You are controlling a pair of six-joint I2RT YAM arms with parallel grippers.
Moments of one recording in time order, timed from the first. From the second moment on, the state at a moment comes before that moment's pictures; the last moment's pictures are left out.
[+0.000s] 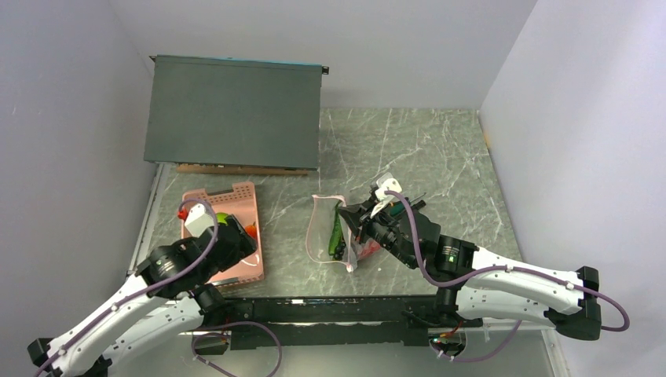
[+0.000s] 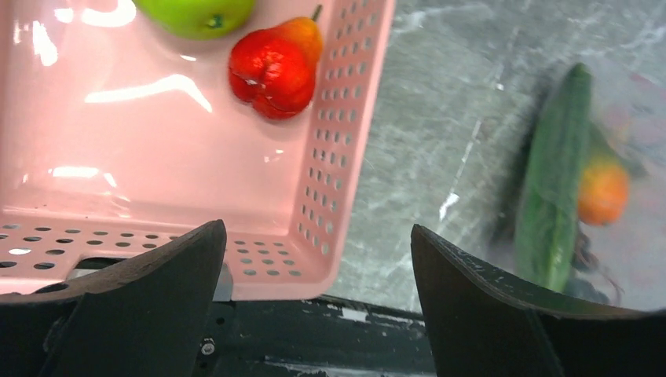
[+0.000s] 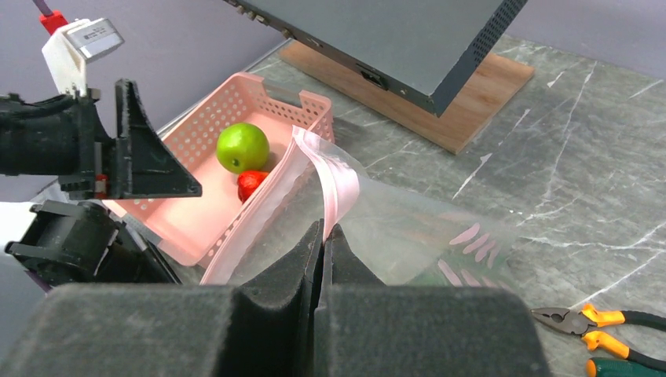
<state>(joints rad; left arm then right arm) -0.85 0.53 0.76 -1.16 -0.48 -1.23 1.23 0.83 0.76 0.01 0.44 0.22</state>
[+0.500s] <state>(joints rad) -0.59 0.68 0.64 -0.98 -0.50 -1.24 1.23 0.84 0.76 0.01 0.44 0.22</state>
